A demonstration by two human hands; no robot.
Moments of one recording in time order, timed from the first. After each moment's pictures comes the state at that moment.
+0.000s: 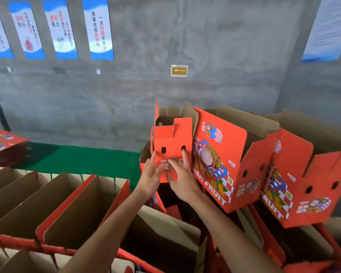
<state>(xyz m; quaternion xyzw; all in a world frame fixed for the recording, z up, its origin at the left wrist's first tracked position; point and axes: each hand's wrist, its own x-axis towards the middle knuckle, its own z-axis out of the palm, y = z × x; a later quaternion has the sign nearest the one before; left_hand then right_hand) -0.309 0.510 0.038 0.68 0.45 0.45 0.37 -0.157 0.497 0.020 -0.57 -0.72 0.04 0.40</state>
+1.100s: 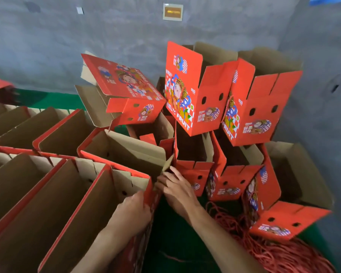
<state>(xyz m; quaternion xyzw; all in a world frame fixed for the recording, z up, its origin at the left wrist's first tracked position) -0.293 0.190 -0.035 0.70 0.65 0.07 0.30 -0.106 0.253 -0.098 -0.45 -0.87 -0.16 -0.08</state>
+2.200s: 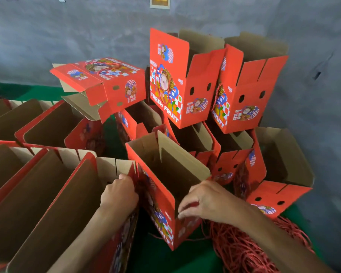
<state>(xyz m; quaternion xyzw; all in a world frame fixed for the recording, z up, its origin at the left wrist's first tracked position) -0.271 0.179 -0.027 0.69 0.70 0.03 0.17 -0.020 0.123 -0.024 -0.48 -0.84 0.21 0.14</state>
